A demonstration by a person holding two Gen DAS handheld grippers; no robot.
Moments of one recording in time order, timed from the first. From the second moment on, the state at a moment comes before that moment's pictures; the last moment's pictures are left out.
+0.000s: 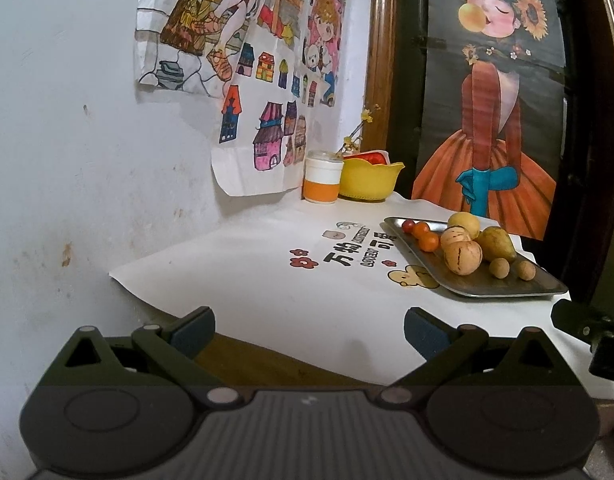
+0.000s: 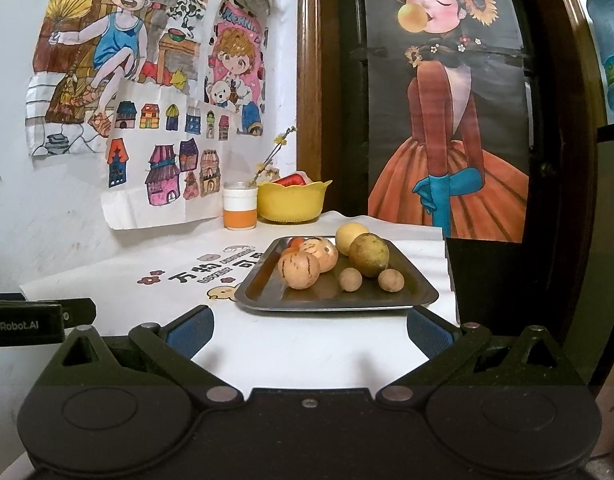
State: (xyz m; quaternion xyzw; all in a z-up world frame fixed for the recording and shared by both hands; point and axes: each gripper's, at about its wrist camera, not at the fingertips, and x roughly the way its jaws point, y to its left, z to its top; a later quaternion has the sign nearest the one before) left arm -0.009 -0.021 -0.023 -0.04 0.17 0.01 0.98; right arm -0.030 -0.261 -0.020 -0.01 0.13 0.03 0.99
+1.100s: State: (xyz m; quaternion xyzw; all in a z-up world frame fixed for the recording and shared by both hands) left arm -0.011 -0.019 -0.024 -0.04 0.18 0.01 0.98; right arm -0.030 -0.260 -0.020 -0.01 0.14 0.03 0.99
